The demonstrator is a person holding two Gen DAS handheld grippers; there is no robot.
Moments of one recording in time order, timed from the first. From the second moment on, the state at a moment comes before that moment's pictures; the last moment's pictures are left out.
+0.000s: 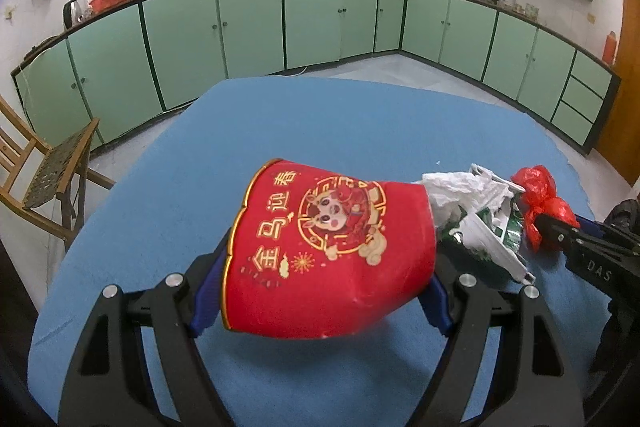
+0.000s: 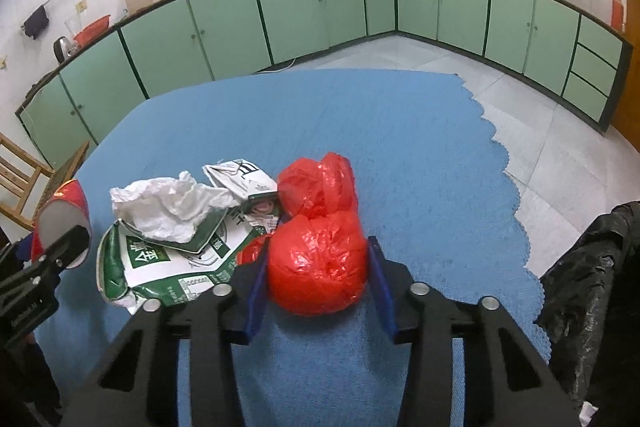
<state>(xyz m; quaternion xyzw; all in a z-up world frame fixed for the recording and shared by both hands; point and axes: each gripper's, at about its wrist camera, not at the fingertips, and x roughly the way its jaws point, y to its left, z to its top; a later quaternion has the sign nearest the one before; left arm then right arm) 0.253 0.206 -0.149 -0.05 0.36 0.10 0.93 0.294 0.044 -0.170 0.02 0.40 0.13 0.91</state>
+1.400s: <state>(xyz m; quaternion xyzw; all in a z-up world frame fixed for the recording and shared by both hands) 0.159 0.066 -0.052 -0.01 0.27 -0.03 0.96 0.140 -0.087 -0.031 0.05 0.28 0.09 0.95</state>
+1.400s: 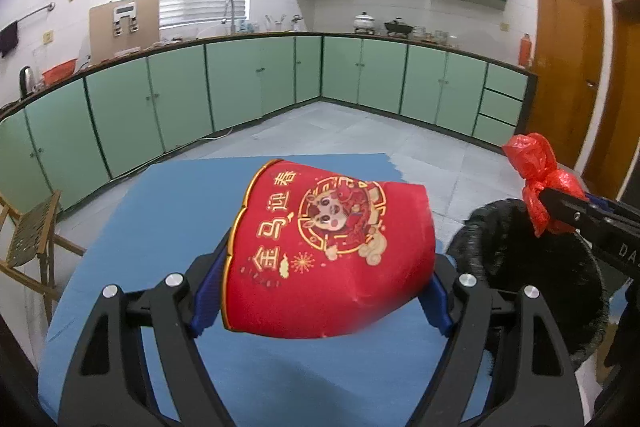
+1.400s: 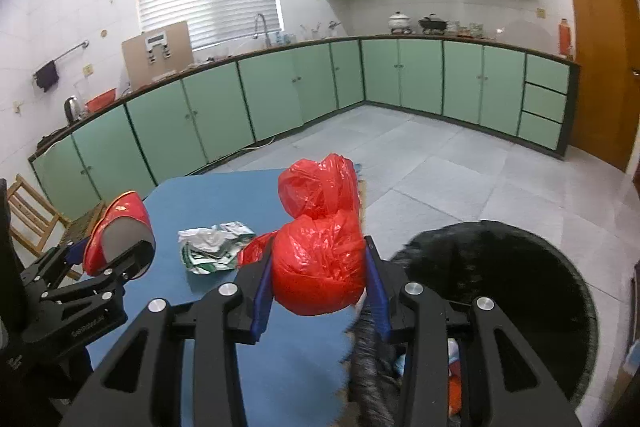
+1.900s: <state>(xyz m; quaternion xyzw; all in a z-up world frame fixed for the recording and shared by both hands) 0.150 -0.039 -0.057 0.02 0.26 -0.14 0.96 0.098 -0.180 -0.029 0.07 0.27 0.00 0.96</state>
